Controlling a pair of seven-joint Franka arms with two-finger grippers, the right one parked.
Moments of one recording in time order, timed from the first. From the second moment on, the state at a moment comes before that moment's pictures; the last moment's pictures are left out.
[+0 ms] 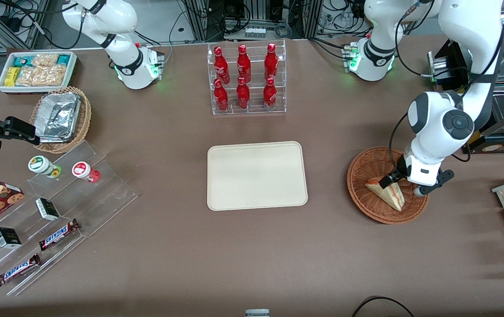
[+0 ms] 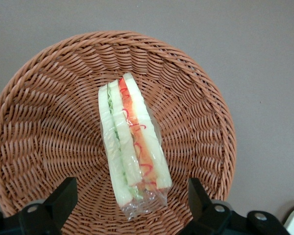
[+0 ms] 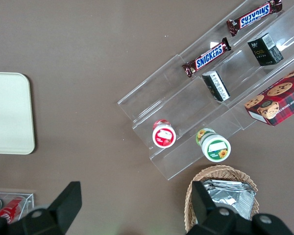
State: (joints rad) arm 0.02 0.21 -0.12 -2.21 0.01 2.50 -0.63
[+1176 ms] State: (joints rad) arm 0.02 0.27 -0.12 -2.20 0.01 2.57 -0.65
